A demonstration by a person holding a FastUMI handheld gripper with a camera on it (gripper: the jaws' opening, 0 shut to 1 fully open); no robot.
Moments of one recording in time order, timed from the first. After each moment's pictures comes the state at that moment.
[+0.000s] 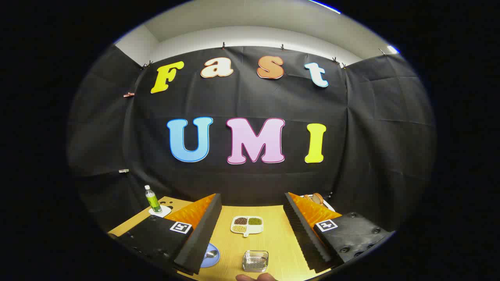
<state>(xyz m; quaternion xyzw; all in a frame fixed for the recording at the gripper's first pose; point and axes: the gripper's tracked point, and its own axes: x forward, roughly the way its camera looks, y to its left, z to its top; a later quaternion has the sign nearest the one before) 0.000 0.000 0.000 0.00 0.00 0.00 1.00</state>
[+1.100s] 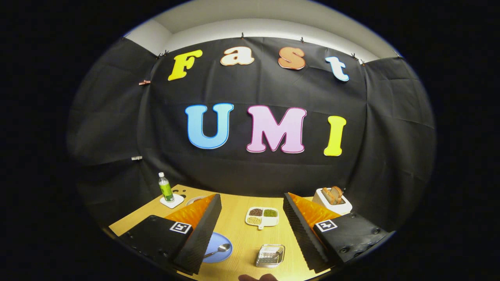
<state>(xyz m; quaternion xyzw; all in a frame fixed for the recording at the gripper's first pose) 0.009 0.063 -0.042 -0.02 0.05 0.06 1.00</state>
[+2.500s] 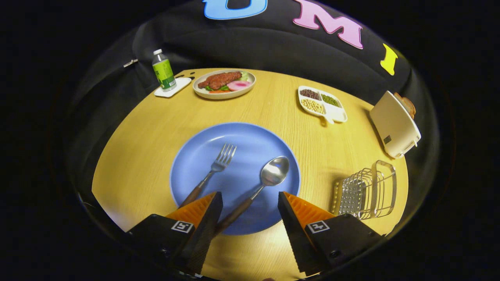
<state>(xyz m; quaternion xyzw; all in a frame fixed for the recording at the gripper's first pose) 0.025 0.176 -0.391 -0.07 0.46 0.08 0.88</state>
